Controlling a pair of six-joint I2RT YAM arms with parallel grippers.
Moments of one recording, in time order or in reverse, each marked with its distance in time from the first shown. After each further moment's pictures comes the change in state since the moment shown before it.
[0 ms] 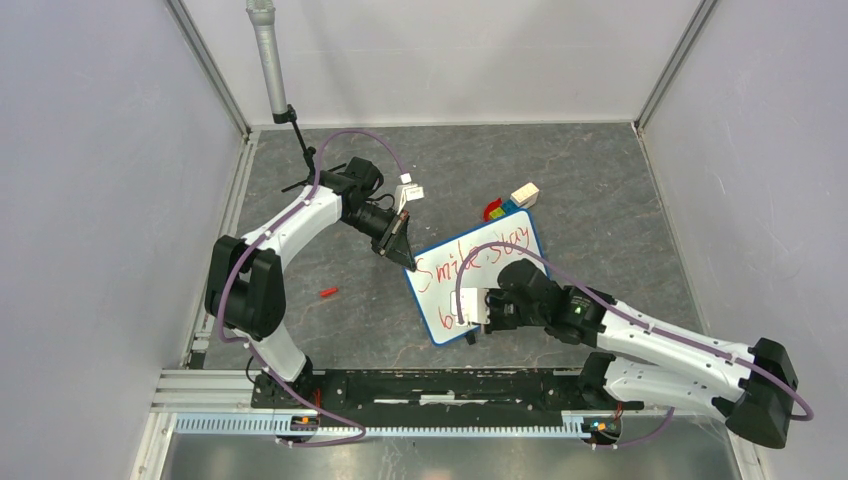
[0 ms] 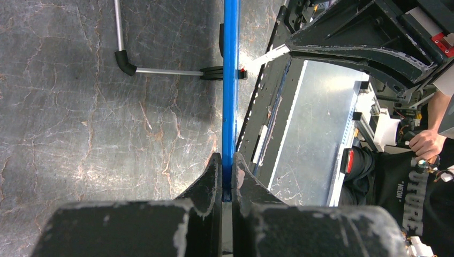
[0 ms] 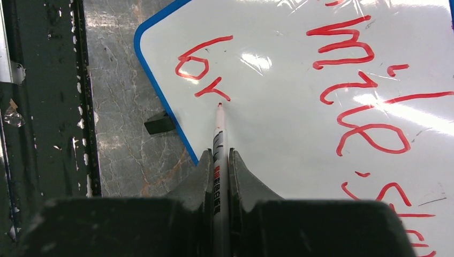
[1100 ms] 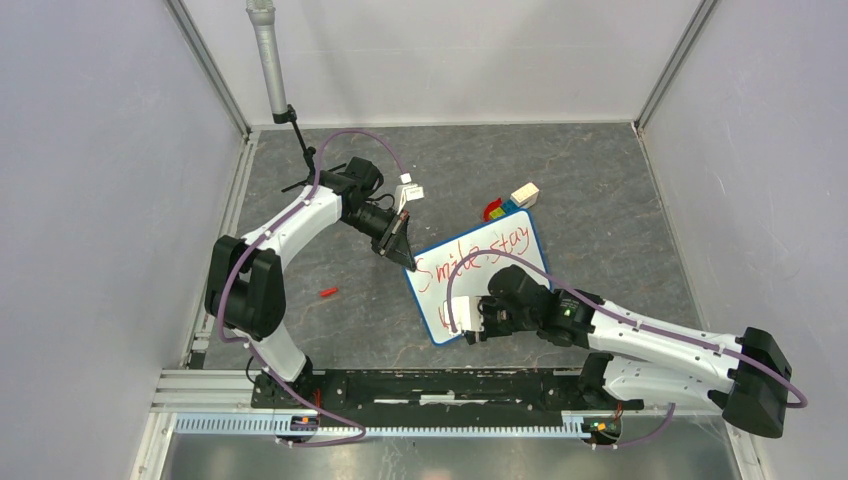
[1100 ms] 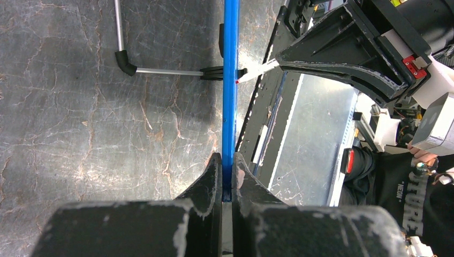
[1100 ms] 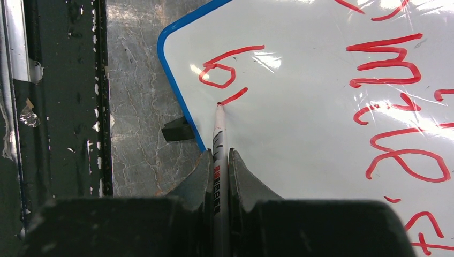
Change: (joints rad) left arm 0.000 0.000 0.000 0.000 0.000 0.000; right arm 0.048 0.055 -0.017 0.031 0.006 0.005
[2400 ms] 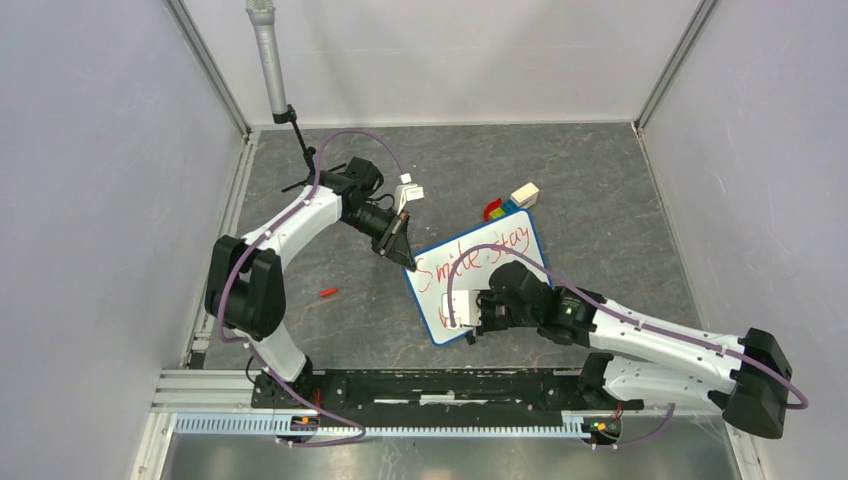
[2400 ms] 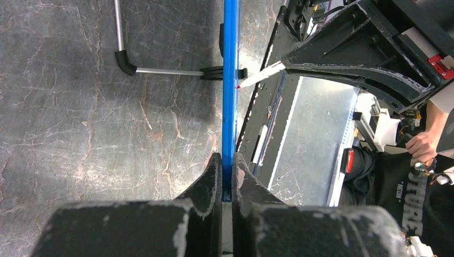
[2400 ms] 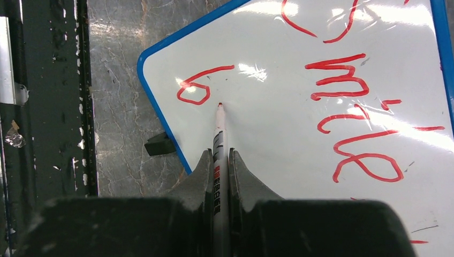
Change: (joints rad) left arm 0.000 0.000 0.000 0.000 0.000 0.000; right arm 0.000 -0.008 0.023 0.047 0.003 0.003
